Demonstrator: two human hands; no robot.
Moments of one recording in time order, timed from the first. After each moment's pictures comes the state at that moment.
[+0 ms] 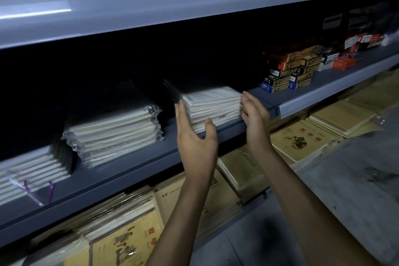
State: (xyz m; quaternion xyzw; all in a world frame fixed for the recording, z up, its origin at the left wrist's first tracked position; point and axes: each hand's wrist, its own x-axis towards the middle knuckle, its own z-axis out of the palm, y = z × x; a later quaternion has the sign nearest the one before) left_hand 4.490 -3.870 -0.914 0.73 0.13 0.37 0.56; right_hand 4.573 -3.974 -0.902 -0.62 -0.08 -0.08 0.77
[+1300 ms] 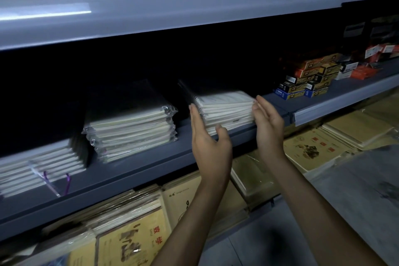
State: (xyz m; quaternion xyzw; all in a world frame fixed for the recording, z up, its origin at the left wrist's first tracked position) left_hand 4.490 -3.874 -0.912 0.72 0.16 0.38 0.56; right_hand 4.574 -3.968 -0.903 -0.63 -0.10 -0.11 0.76
